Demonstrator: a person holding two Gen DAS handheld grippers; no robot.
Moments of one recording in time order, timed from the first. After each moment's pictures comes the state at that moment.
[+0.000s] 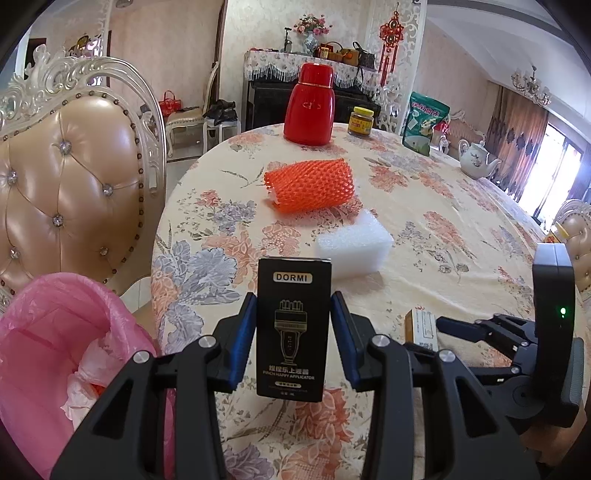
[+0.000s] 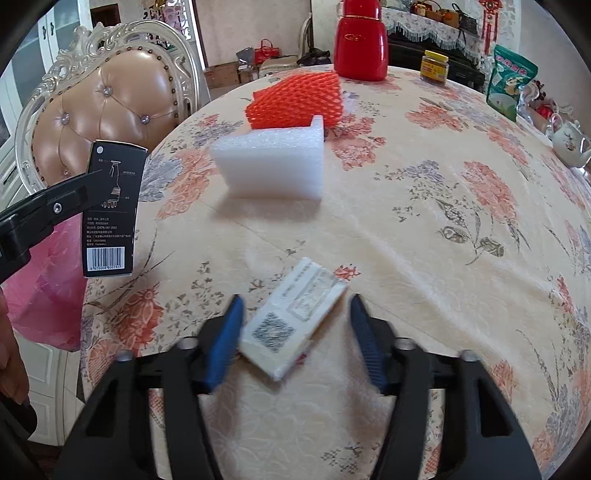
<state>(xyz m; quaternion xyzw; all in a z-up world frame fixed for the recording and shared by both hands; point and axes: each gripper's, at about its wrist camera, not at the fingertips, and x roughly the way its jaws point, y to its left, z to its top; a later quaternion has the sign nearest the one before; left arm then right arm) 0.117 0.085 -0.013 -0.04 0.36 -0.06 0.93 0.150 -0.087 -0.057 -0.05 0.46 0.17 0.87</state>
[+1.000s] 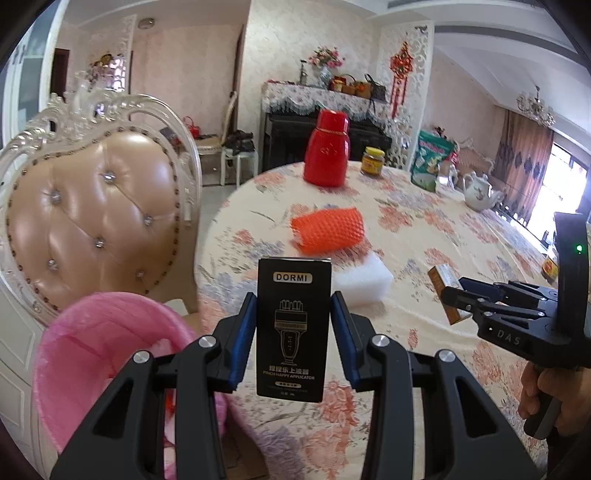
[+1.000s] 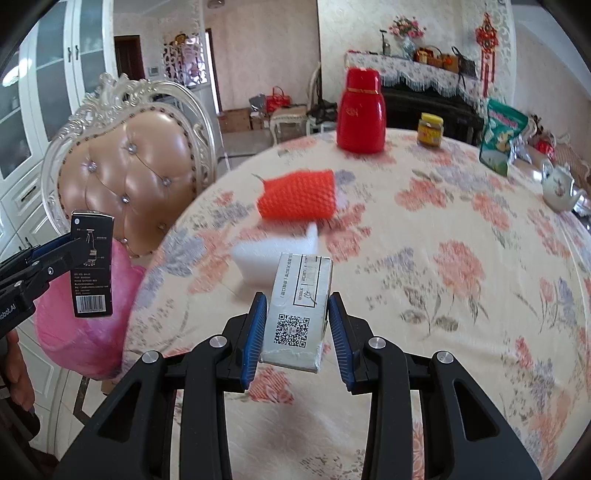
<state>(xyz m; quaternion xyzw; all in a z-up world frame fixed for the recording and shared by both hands) 0.067 0.115 0.046 -0.05 0.30 -0.02 0.95 0.146 -0.102 0.028 -0.05 0.37 0.19 0.91</state>
